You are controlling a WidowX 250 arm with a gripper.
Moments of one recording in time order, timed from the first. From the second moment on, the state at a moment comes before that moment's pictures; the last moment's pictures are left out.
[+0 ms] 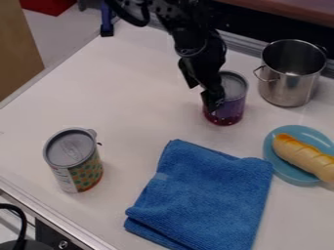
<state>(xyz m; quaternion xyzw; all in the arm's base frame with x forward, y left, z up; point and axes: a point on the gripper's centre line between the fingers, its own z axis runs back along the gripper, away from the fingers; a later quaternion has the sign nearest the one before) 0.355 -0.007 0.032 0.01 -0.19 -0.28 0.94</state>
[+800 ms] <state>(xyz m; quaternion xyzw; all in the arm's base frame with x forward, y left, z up) 0.309 0.032 0.082 0.01 -0.15 -0.21 0.97</state>
